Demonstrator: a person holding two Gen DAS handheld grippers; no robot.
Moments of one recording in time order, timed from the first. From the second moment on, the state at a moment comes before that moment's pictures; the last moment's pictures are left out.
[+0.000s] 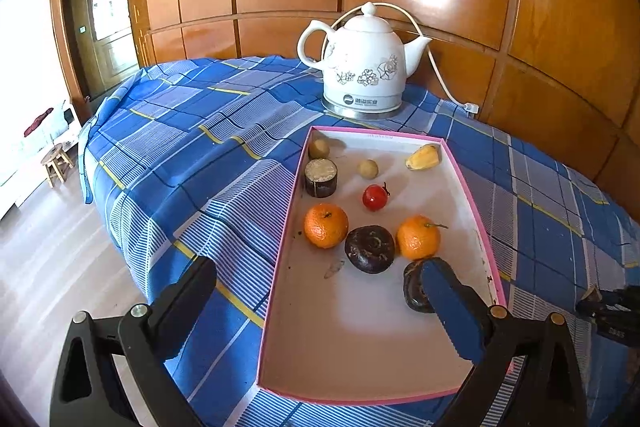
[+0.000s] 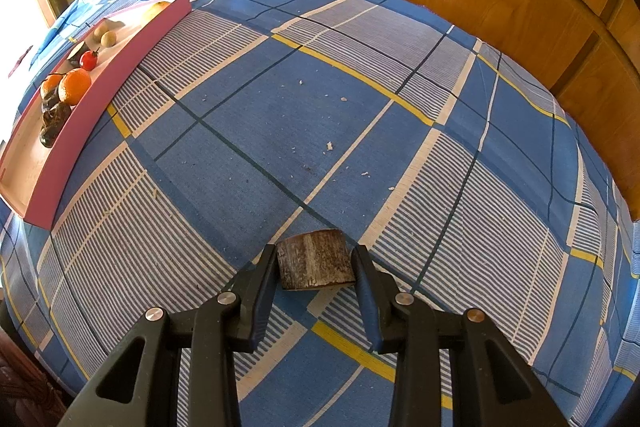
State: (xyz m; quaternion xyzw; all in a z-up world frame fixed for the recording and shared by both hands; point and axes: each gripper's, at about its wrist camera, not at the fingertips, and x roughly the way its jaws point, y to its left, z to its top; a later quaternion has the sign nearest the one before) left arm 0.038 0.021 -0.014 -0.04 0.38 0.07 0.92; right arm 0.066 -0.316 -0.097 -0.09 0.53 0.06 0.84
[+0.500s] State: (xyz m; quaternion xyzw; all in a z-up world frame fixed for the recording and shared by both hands) left arm 0.036 0.054 -0.014 -0.05 0.37 0.10 0.92; right arm 0.099 -0.255 -0.040 -0.02 0.48 0.12 0.87
